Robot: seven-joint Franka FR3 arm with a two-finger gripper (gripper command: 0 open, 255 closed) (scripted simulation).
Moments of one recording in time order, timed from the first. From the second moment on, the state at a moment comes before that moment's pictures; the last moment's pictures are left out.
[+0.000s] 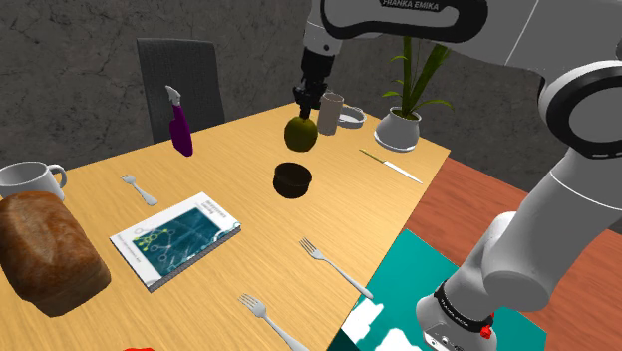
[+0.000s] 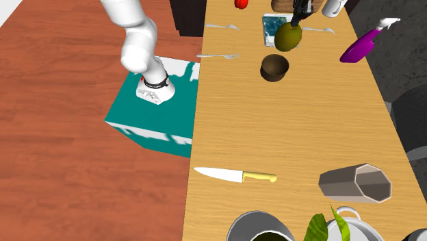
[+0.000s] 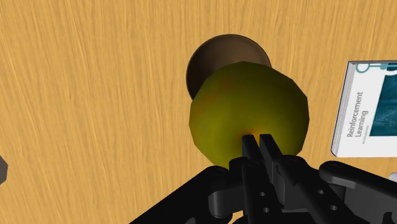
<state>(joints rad) 0.16 0.02 0.04 -1.65 0.02 1.74 -0.01</state>
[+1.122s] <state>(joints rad) 0.16 0.02 0.04 -1.87 0.02 1.96 -0.01</state>
